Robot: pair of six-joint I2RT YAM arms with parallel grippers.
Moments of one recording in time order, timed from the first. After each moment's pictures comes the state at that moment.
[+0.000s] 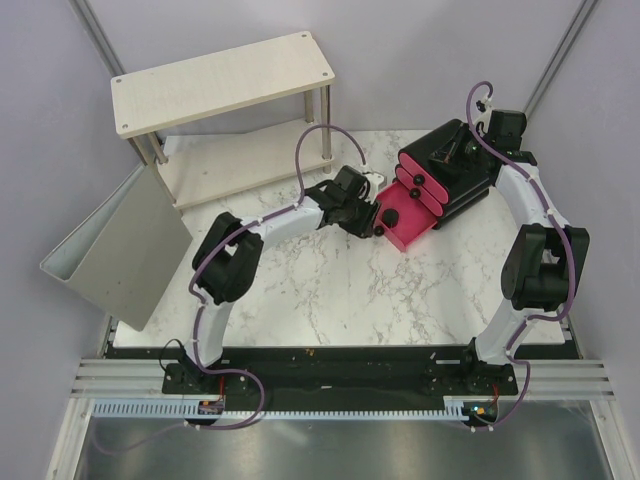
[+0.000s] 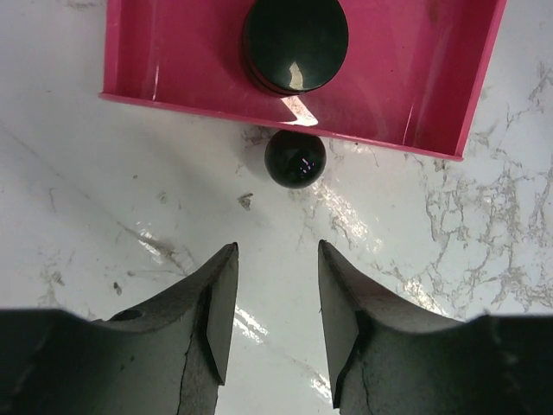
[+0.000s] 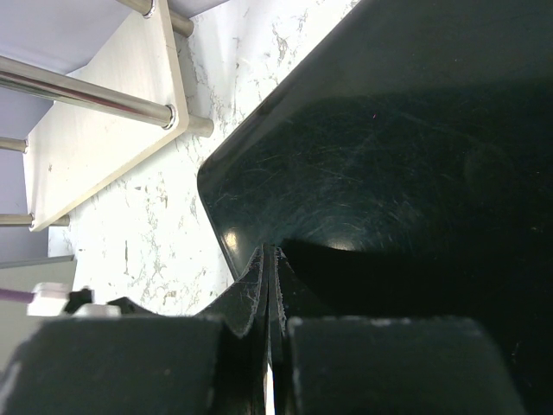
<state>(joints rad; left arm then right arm) -0.74 2.10 1.63 -0.37 0.17 -0.13 -0.09 1.81 1.52 -0.32 -0.50 0.42</state>
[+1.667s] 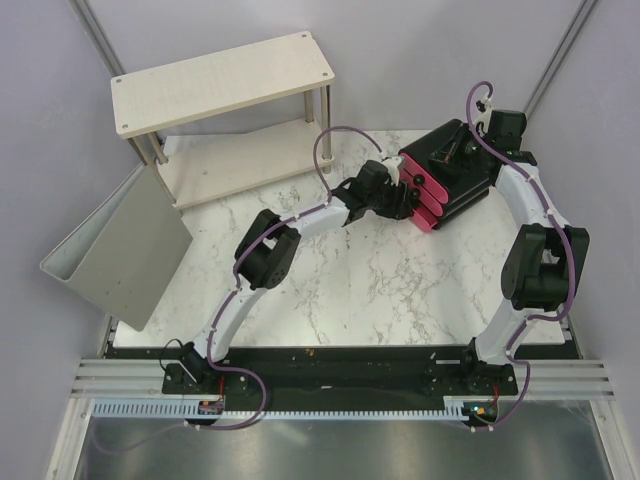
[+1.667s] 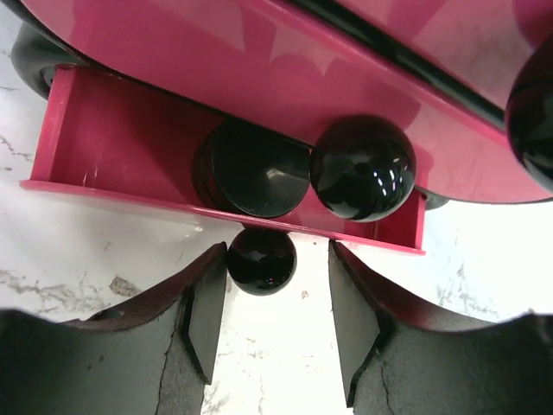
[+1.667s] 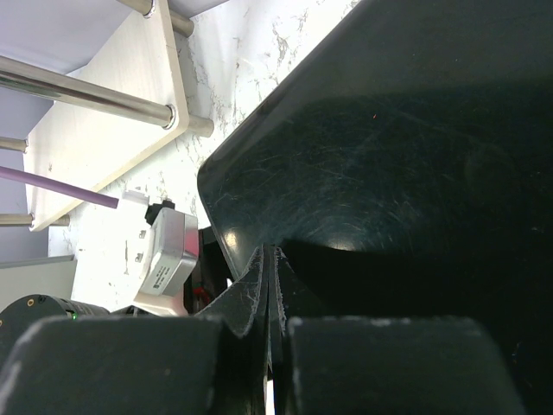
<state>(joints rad) -0.76 2.49 2.02 -0.06 0.27 -0.39 -0.09 1.81 1.52 -0.32 -0.50 0.42</state>
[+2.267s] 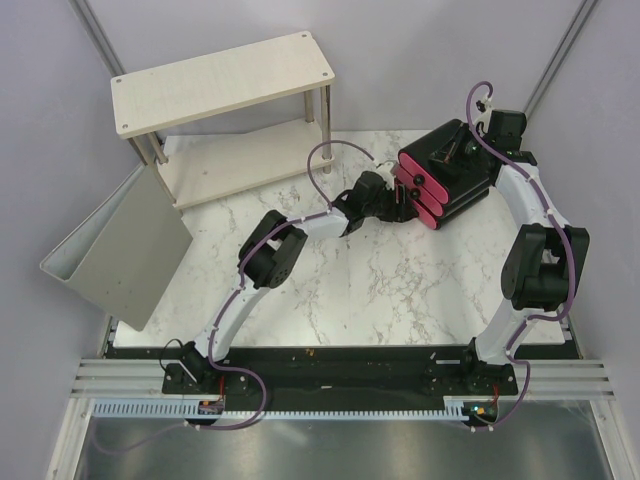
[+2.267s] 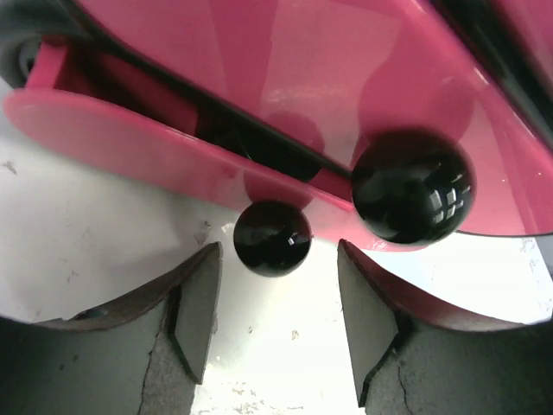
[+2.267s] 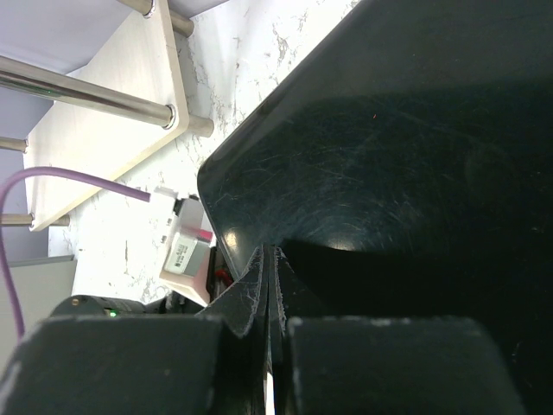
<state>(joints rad) -0.76 2.54 1.93 0.24 0.29 -0.59 -0.10 1.81 1.52 -0.32 -0.50 0.42</state>
